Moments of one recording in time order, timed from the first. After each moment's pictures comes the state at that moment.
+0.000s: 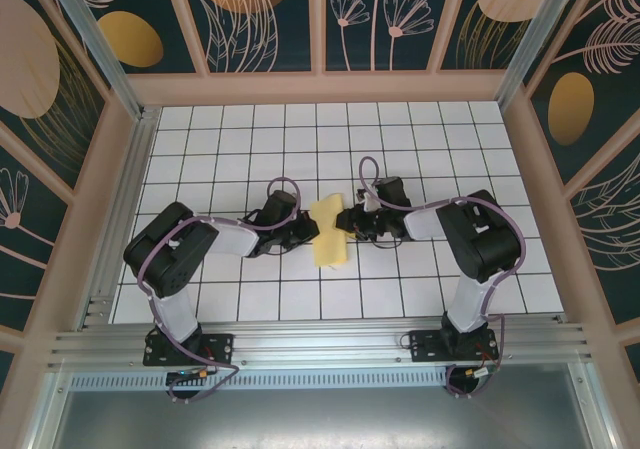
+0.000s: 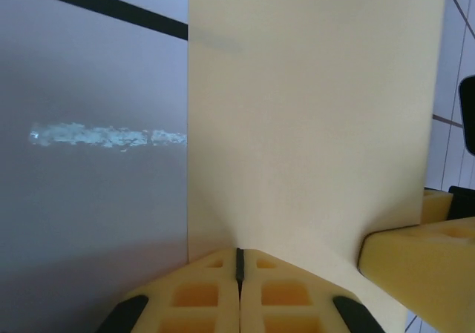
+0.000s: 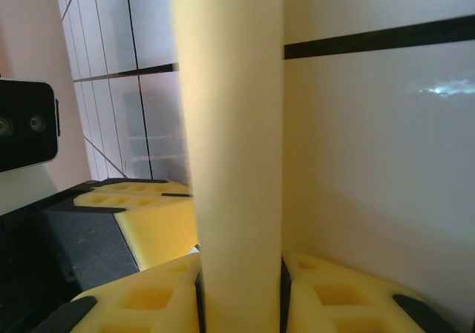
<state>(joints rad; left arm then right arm) -0.67 1.82 0.74 0.30 0.29 -1.04 0.45 1.81 0.72 0.25 -0.72 0.80</state>
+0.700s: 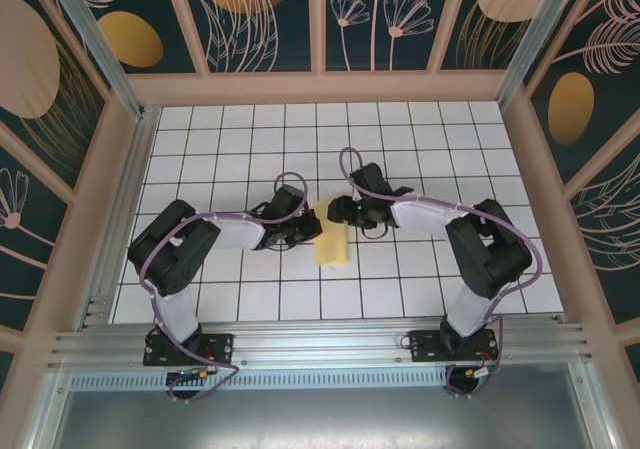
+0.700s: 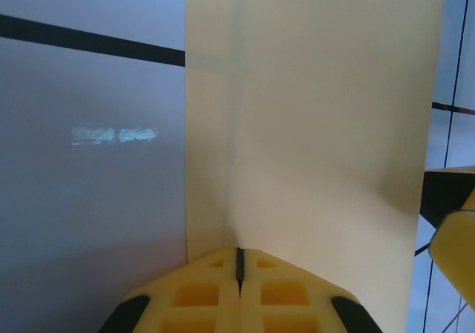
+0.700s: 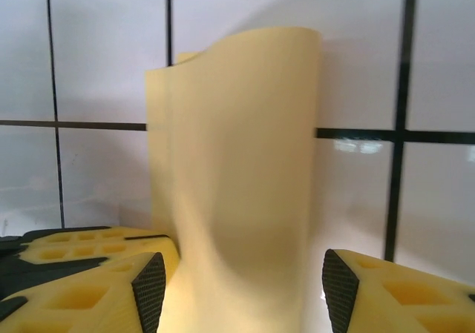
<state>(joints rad) -0.68 1.83 0.84 0.15 0.25 -0.97 0.61 1.72 0.97 -0.24 -0.20 0.65</state>
